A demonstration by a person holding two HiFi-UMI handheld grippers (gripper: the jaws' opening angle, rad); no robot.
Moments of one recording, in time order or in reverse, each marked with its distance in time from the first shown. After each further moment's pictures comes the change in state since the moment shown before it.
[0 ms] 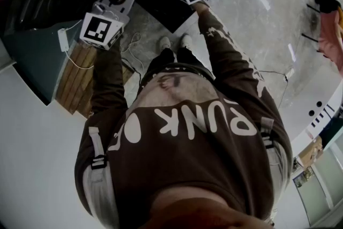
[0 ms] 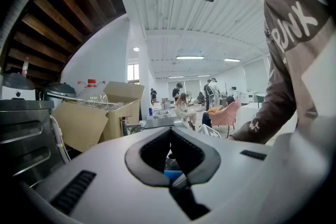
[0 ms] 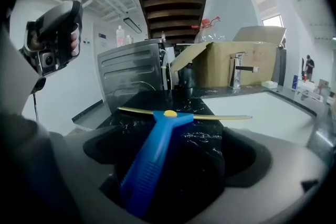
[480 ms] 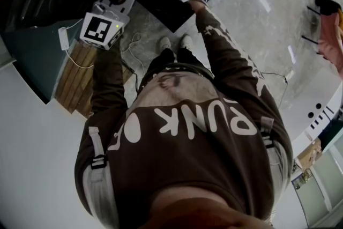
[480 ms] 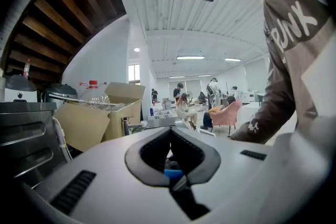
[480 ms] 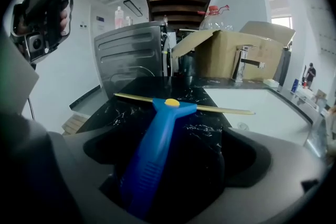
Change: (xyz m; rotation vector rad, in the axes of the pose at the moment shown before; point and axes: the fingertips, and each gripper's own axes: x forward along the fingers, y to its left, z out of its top) left arm -0.006 -0.001 0.002 0.003 0.002 0.012; right arm 0.015 0.005 -0.023 -0.027 0.176 -0.023
